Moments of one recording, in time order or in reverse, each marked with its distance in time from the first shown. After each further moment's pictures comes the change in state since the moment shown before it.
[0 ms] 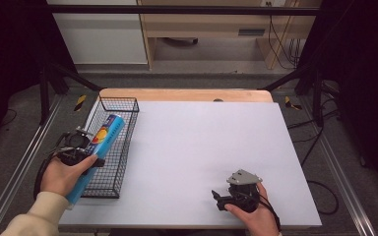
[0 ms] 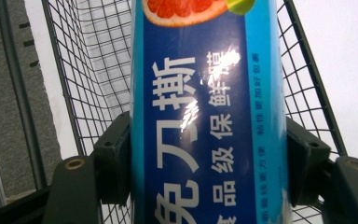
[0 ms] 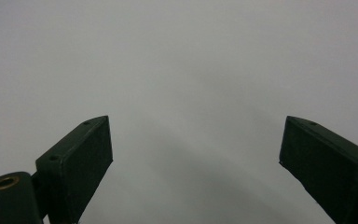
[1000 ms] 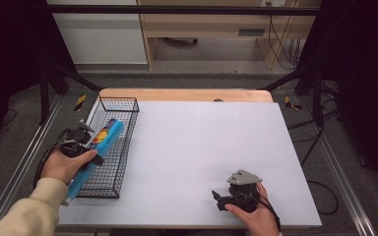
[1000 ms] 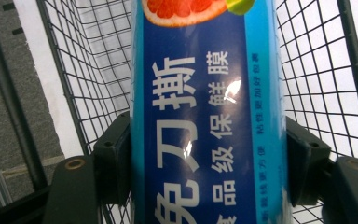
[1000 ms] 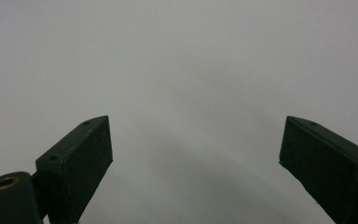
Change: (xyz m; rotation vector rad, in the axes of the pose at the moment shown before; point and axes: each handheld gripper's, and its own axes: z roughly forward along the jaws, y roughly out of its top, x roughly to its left) left arm 0.015 0.018 0.016 0.159 -0.028 -0.012; right arm -0.001 -0.001 0.001 0.008 0.003 0.004
